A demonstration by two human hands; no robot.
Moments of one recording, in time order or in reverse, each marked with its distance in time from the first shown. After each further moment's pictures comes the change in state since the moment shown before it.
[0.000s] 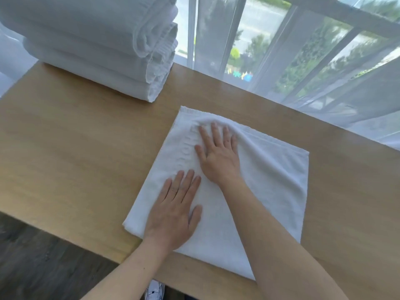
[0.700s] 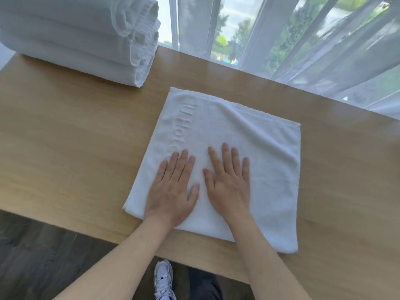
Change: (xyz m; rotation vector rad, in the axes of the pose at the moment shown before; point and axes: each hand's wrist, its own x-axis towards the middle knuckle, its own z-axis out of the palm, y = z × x) left_hand 0.001 -0.004 0.005 0.035 -0.021 0.003; right_hand -0.126 0.007 0.033 -0.005 0.117 0.181
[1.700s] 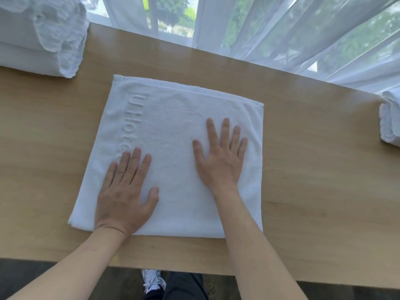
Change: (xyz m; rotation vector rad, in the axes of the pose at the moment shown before) left_hand 0.001 0.002 -0.003 0.004 0.098 0.029; right_hand 0.038 0.062 -0.013 0.026 0.046 0.306
